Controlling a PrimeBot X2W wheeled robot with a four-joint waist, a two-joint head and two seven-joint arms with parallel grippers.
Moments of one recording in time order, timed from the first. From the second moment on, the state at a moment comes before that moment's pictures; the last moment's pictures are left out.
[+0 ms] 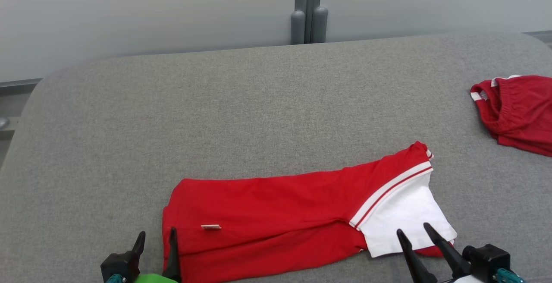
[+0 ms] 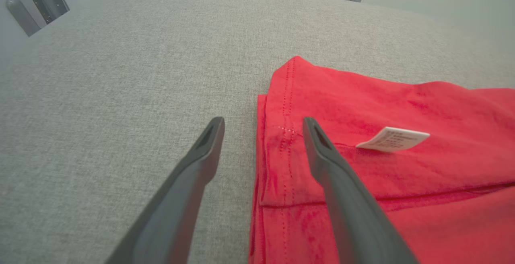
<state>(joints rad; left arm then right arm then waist) -0.01 0.05 -0.07 0.51 -0.25 -0.05 -0.26 0.12 -0.26 0.30 0.21 0.45 0.13 -0.26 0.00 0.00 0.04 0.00</state>
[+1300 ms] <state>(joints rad) -0.07 0.05 -0.15 0.46 -0.23 -0.06 -0.26 -0.27 -0.23 0.20 0.78 0.50 0.13 -0.26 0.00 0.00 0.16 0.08</state>
